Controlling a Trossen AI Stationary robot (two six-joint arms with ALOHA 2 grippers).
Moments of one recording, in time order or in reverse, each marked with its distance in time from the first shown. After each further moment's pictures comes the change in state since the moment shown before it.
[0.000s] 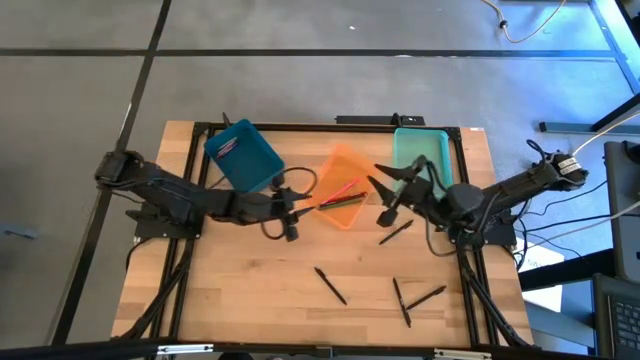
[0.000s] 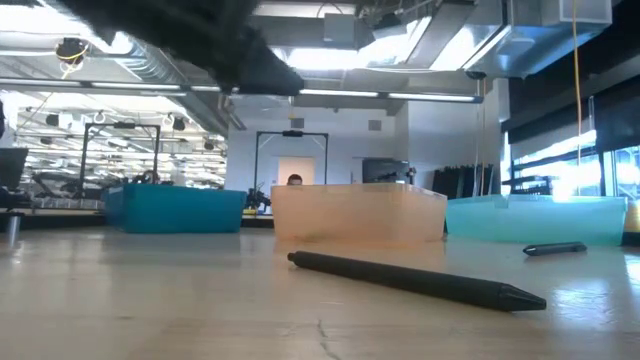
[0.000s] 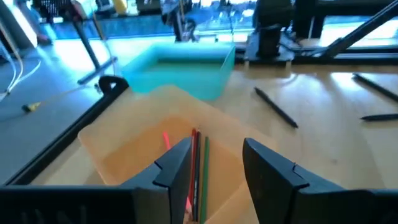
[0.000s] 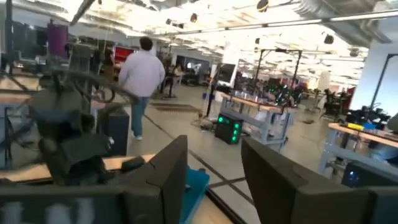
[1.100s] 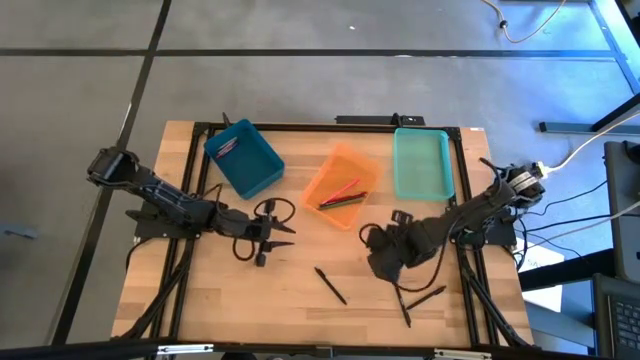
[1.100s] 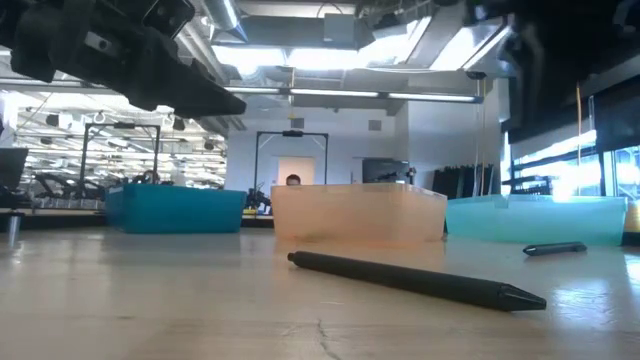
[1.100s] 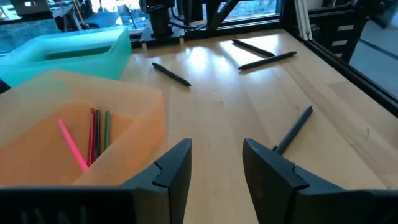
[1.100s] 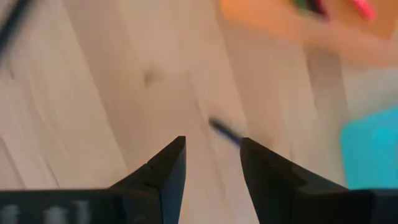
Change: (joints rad) left arm -0.157 -0.082 -0.283 0.200 0.245 0.050; right arm 0.150 0.541 0.586 -1.816 -0.561 1.092
